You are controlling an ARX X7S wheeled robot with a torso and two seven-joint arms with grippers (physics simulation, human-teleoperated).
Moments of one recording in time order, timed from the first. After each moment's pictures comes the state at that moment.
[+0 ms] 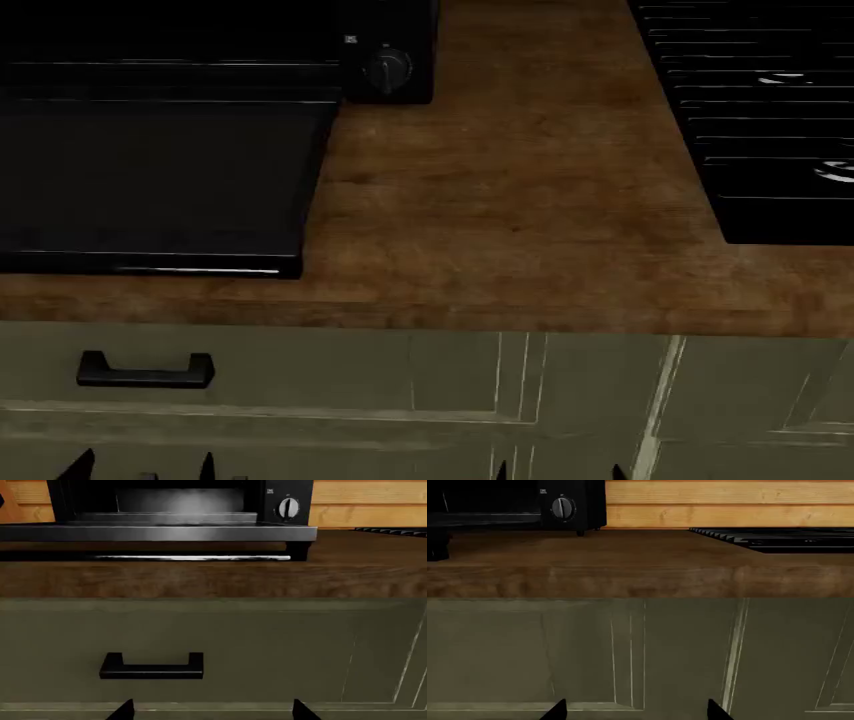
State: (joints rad) left arm 0.00 0.00 0.00 0.00 0.00 0.00 0.00; right arm 0.00 0.00 0.00 0.00 0.00 0.00 0.00
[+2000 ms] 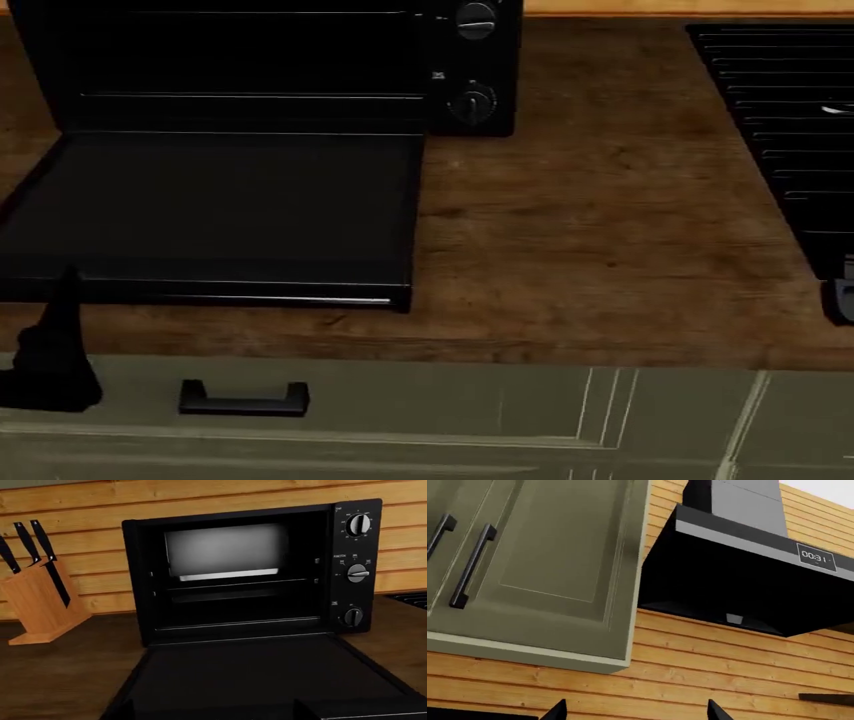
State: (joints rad) left arm -0.32 -0.33 -0.09 0.60 -0.33 -0.82 -0.08; right arm 0.44 0.95 0.50 -1.03 1.11 0.74 0.70
